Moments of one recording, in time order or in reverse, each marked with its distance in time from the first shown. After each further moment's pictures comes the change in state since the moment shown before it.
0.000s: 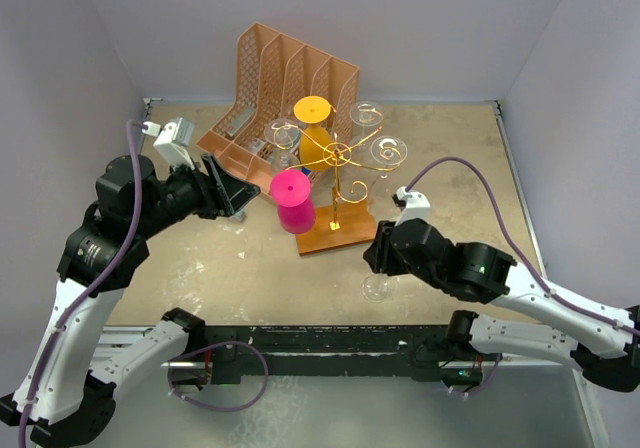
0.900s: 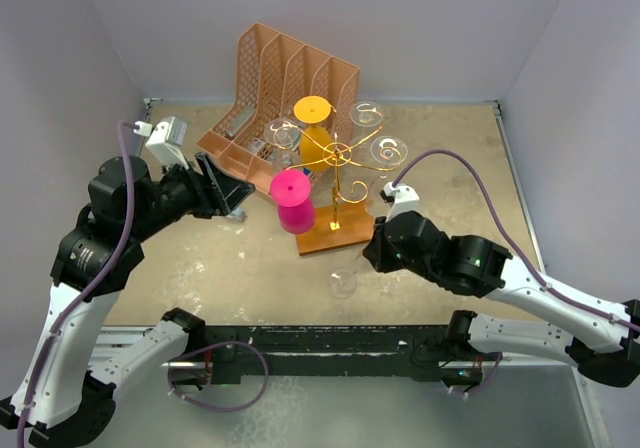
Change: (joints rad) left arm 0.000 0.003 0.033 -0.026 -0.047 0.010; right arm 0.001 0.063 0.074 -0.003 -0.047 -0.106
